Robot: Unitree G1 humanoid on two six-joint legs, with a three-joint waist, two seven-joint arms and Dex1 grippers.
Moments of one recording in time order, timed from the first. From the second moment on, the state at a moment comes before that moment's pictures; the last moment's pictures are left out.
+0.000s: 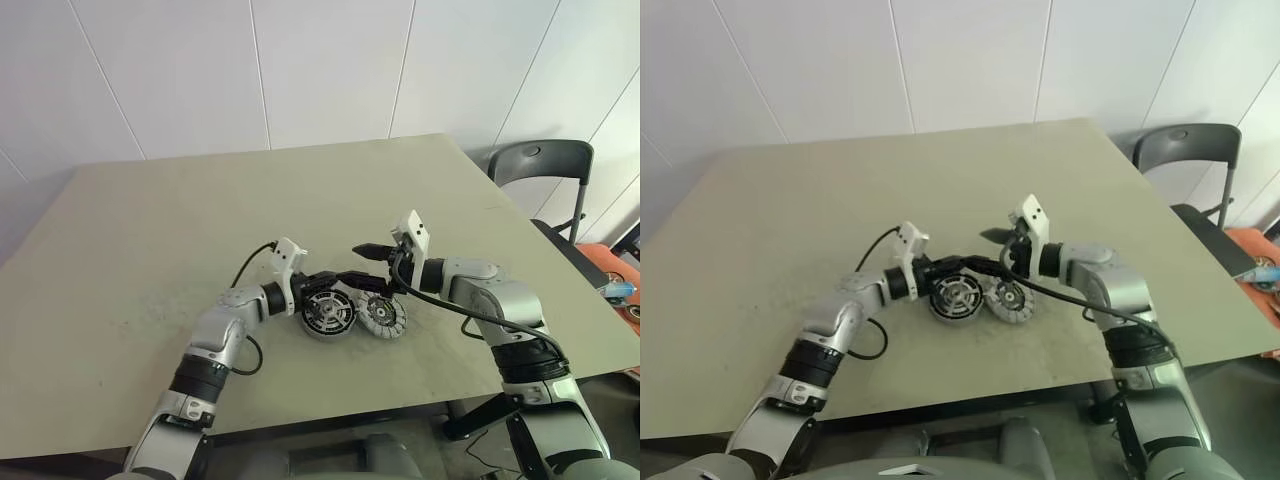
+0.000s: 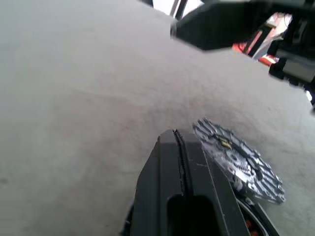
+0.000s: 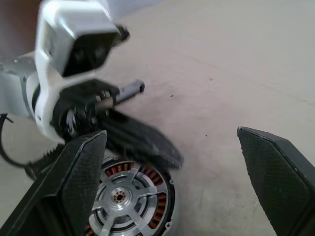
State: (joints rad) left arm -0.41 0.19 -0.14 0.18 -0.39 0.44 -0.77; right arm -0.50 -0.46 0.09 0.06 0.44 0.65 0.94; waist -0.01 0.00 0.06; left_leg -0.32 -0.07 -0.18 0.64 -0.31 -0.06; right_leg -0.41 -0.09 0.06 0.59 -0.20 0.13
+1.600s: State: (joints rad) left arm -0.07 0.36 -0.11 -0.16 -0.42 0.16 -0.89; right arm -0.05 -0.30 -0.26 -0.09 1.97 1.06 -0.57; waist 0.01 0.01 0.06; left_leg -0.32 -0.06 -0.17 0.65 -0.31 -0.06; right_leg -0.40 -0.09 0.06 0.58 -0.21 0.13
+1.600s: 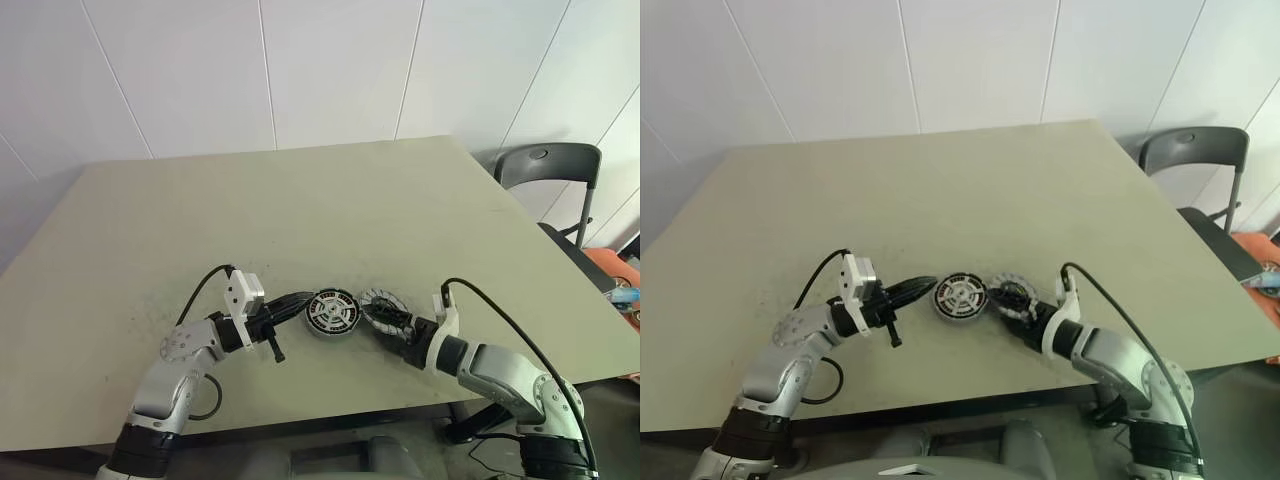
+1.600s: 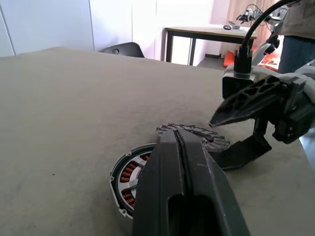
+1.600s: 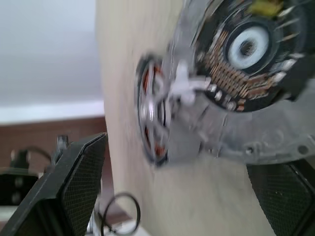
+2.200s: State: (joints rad) left arm -0.12 0.39 -0.10 -0.28 -0.42 0.28 -0.79; right arm -0.20 -0.40 -0.19 -0.04 1.89 1.00 -0.55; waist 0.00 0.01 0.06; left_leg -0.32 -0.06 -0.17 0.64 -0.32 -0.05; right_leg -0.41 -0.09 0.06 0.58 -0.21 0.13
